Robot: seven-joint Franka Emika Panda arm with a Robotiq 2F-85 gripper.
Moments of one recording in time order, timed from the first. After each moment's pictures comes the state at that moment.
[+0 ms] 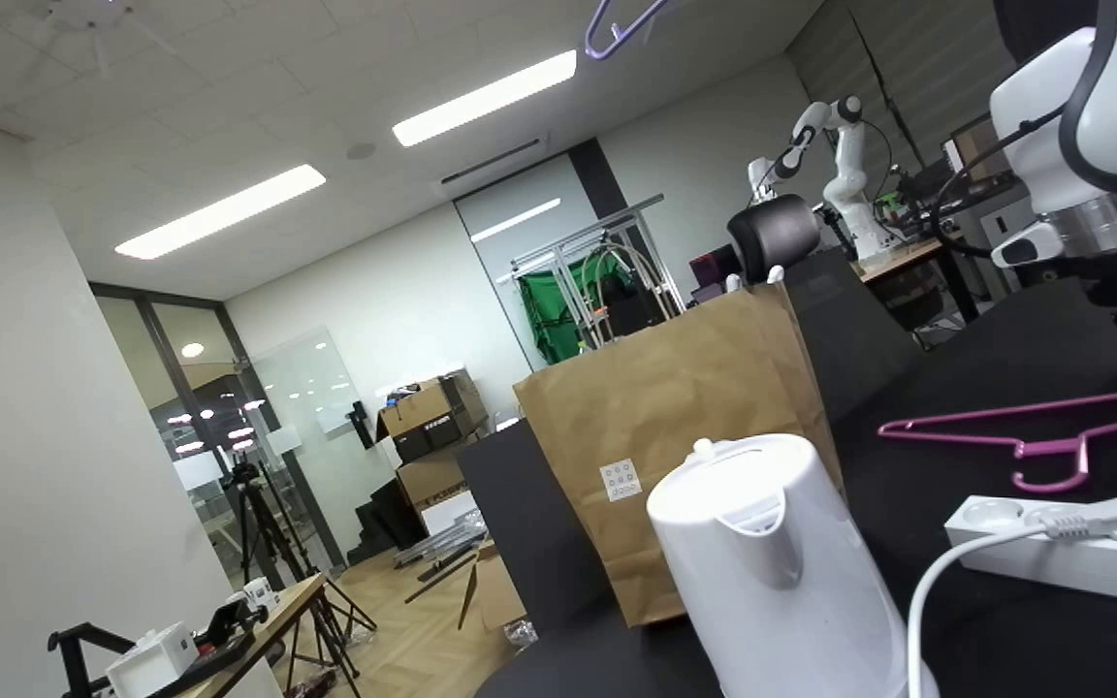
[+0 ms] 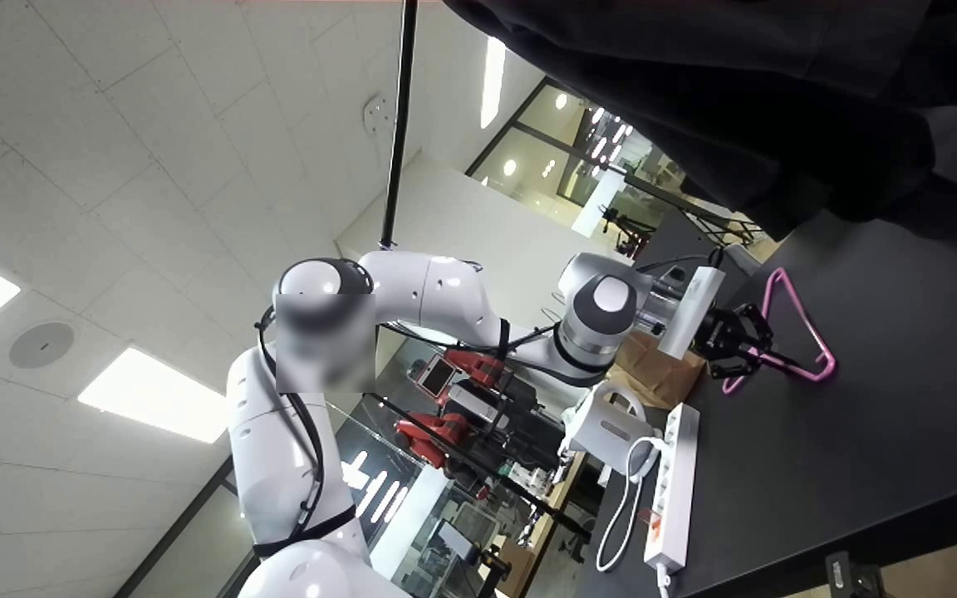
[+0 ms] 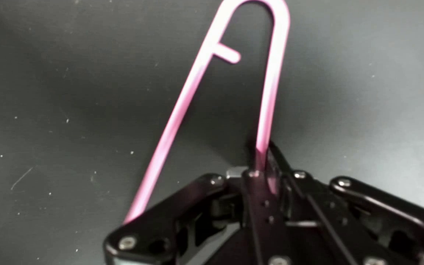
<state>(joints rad) -0.23 0.63 -0.01 -2.11 -0.20 2.79 -0.75</state>
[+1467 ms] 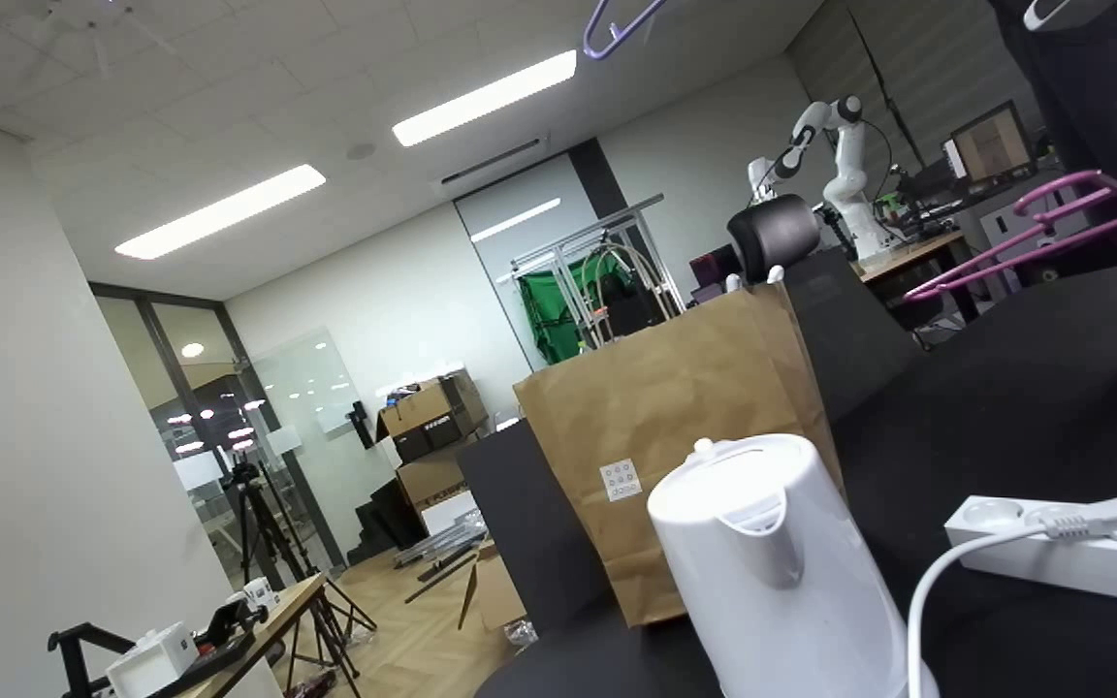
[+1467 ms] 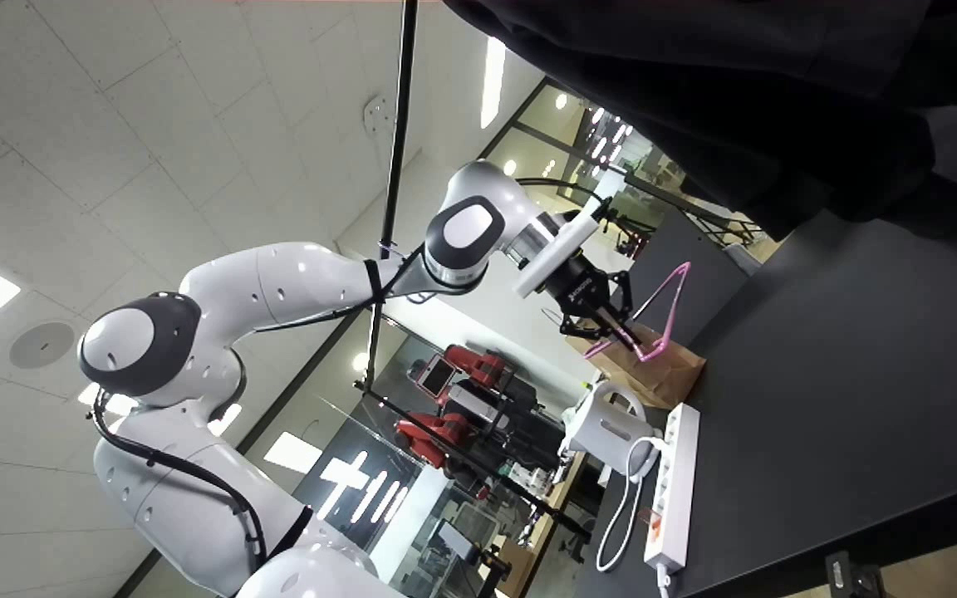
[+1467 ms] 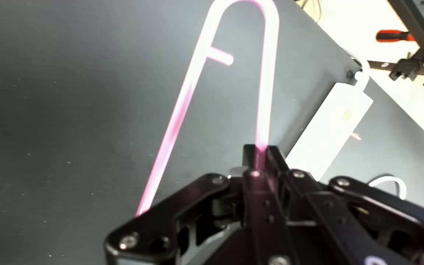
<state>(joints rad) -0.30 0.06 -0.06 -2.25 0.22 2.07 -1.12</state>
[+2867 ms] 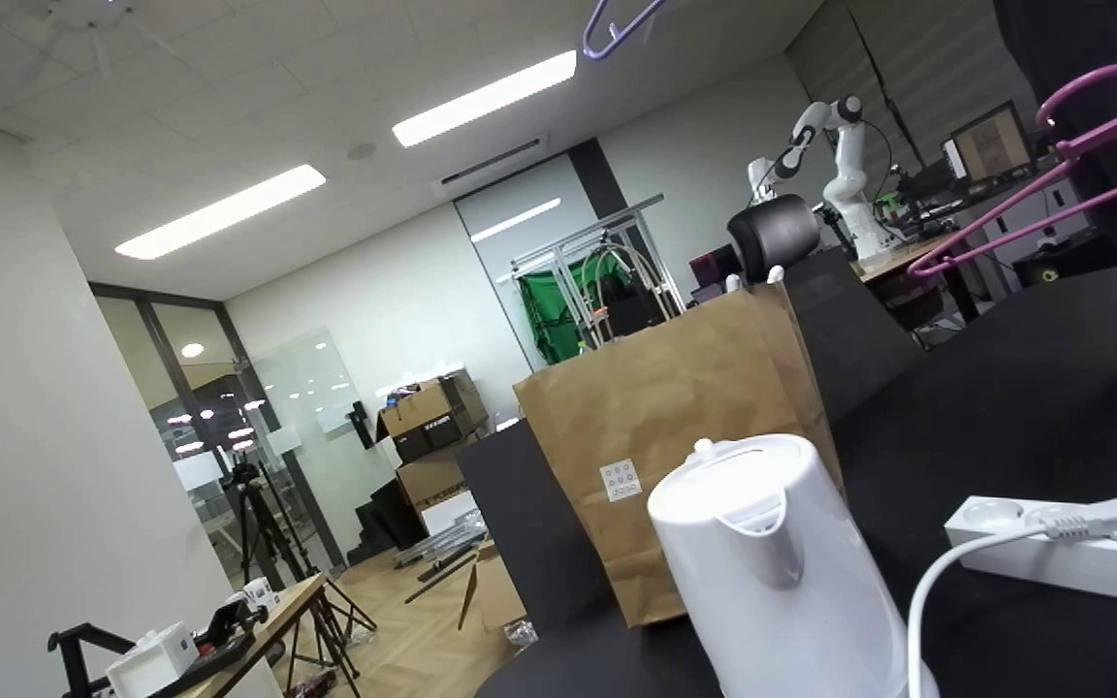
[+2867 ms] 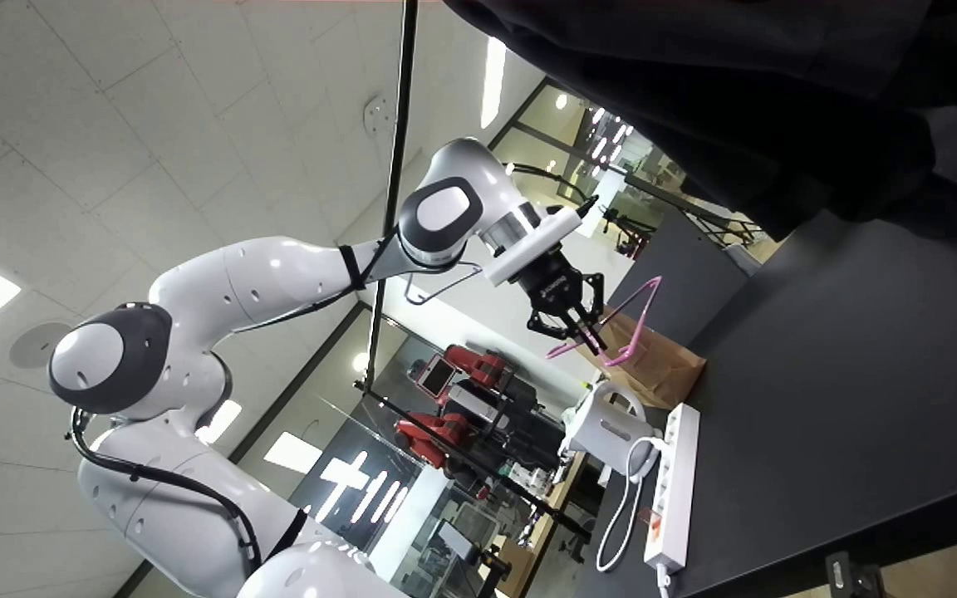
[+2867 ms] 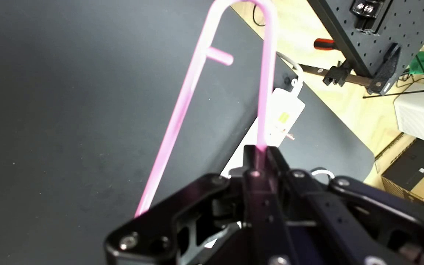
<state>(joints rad) -0.27 0.00 -0.16 -2.23 0.27 1.87 -1.23</state>
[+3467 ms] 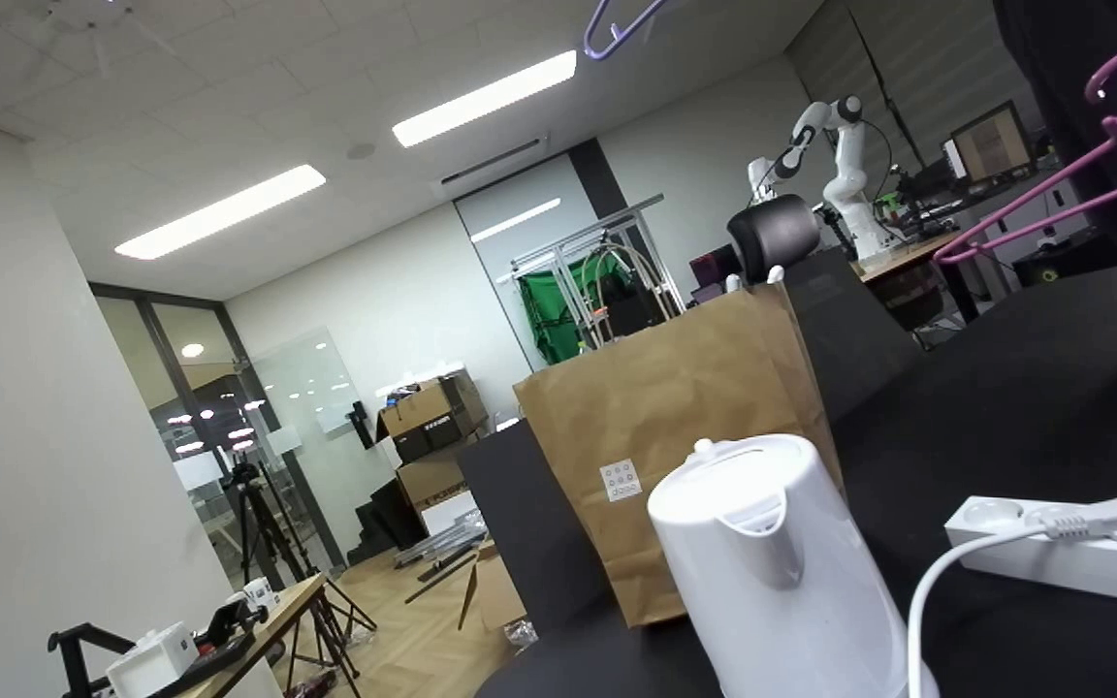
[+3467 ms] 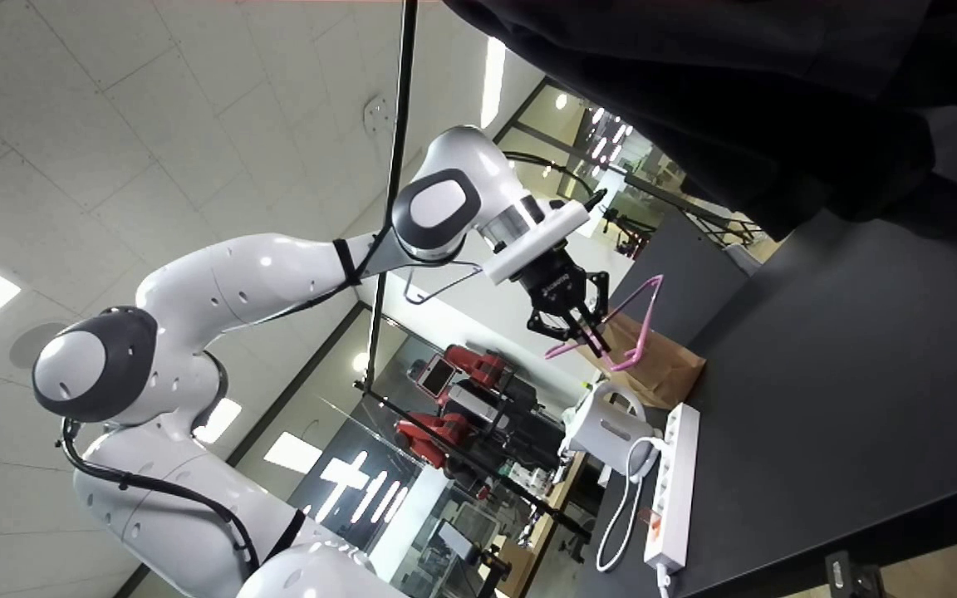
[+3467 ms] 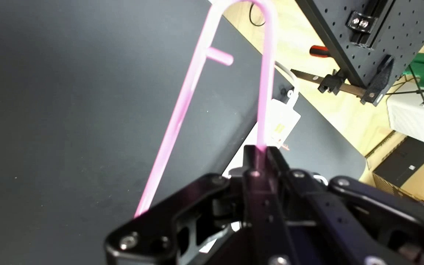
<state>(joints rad) -0.28 -0.02 -0.22 -2.26 0.27 1.85 -1.31</state>
